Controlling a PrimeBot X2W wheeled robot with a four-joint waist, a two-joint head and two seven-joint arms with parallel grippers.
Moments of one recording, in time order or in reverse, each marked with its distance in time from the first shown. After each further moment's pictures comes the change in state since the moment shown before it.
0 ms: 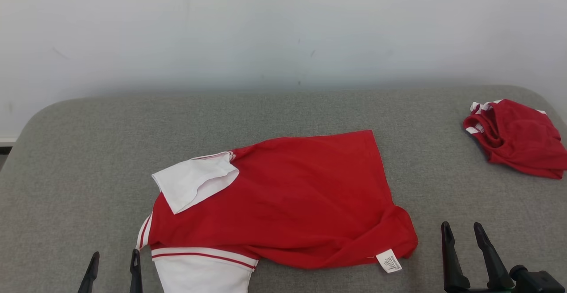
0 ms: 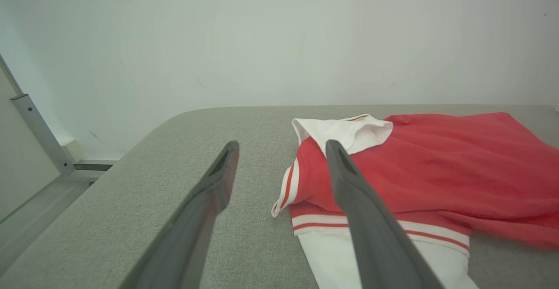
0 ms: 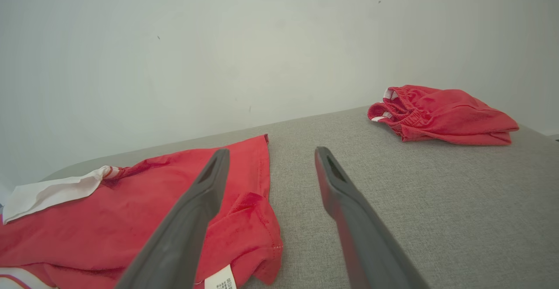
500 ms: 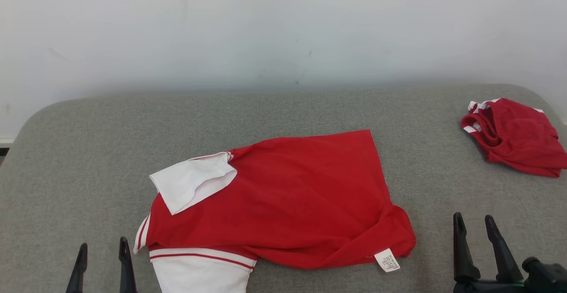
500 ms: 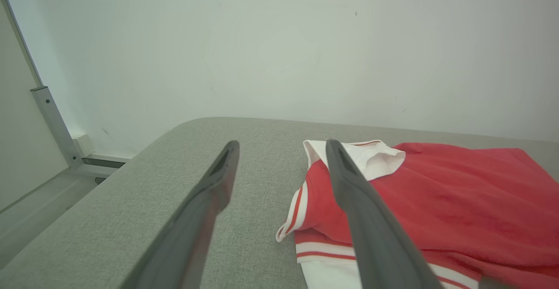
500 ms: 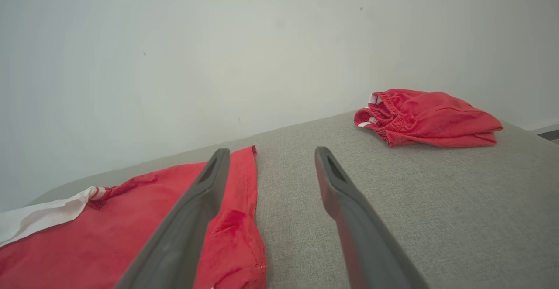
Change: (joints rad) left arm -0.039 -0.030 0.028 -0.007 -0.046 0.036 0.000; right arm -0.053 -0.025 -0.023 0.039 0.065 0.000 0.000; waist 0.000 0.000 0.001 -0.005
